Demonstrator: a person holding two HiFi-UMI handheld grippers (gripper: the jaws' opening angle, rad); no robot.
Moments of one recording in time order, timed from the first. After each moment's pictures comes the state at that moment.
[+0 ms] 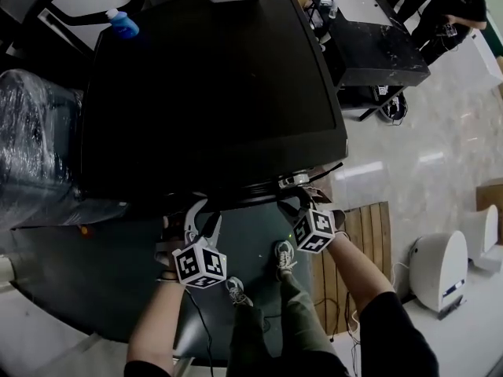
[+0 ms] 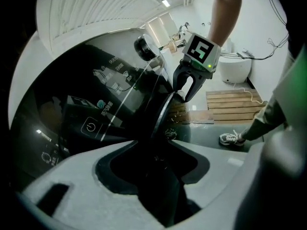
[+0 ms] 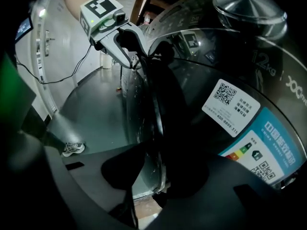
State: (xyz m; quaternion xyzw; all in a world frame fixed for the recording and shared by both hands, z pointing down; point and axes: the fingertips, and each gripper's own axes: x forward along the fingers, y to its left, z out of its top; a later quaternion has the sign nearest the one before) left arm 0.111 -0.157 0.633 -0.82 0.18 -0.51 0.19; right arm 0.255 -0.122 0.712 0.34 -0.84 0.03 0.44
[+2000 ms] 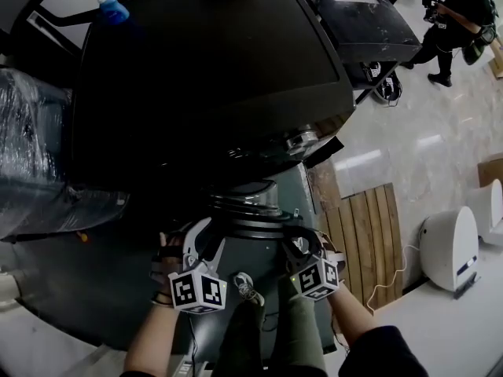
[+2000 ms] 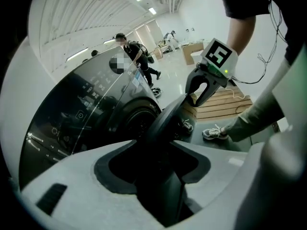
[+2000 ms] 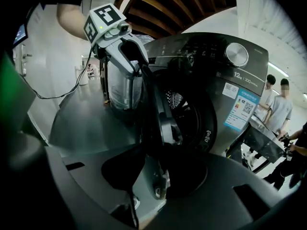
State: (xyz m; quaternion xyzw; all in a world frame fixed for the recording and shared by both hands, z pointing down) left arm 0.070 -0.066 0.640 -0.84 0.10 -0.50 0.21; right arm 0.186 0.023 0.723 0.47 -0.80 0.11 0.36
